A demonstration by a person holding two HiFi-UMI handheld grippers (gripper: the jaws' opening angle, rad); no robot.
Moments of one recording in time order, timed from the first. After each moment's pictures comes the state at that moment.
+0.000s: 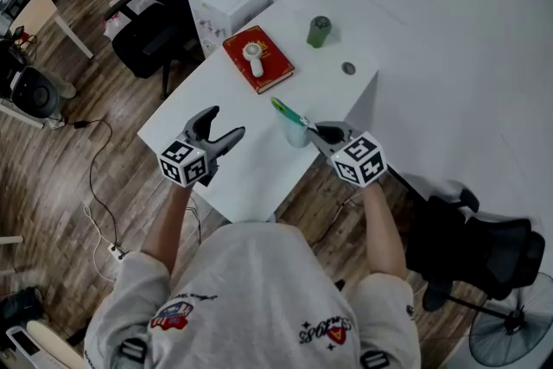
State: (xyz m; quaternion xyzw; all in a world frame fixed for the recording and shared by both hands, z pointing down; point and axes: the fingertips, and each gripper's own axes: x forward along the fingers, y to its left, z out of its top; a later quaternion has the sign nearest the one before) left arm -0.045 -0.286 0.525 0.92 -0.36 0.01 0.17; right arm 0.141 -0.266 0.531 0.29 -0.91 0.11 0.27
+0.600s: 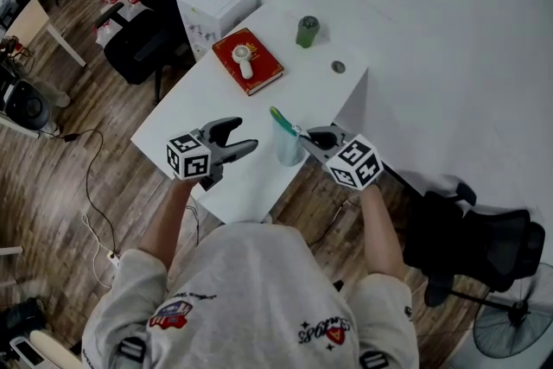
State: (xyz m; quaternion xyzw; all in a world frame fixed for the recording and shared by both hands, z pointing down) left arm 0.028 -0.259 0.532 0.95 -0.18 0.02 0.25; right arm 0.148 -0.244 0.531 0.26 -0.92 0.11 0.28
